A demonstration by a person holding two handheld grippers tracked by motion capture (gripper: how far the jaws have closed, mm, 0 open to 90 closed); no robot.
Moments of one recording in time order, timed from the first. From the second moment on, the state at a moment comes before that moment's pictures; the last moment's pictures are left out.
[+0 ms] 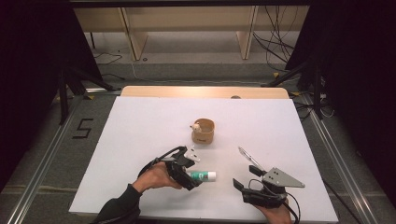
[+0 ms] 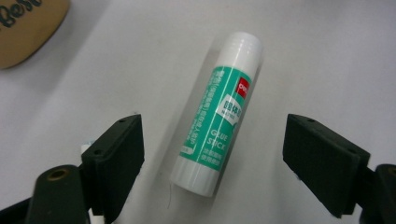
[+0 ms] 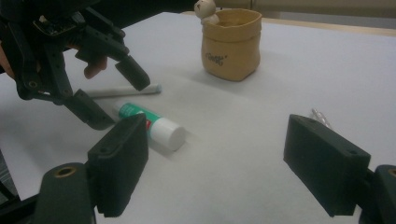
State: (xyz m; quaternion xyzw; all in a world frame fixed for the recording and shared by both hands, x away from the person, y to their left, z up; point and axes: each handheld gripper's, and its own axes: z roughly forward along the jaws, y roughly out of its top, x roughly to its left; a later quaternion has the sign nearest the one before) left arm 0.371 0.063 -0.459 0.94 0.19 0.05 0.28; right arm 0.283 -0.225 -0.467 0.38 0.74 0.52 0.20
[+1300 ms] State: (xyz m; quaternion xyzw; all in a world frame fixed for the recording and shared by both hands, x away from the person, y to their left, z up) left arm 0.381 0.054 -0.468 0.97 0.12 0.04 0.20; right arm 0.282 -0.218 -0.468 0.37 0.75 0.51 0.19
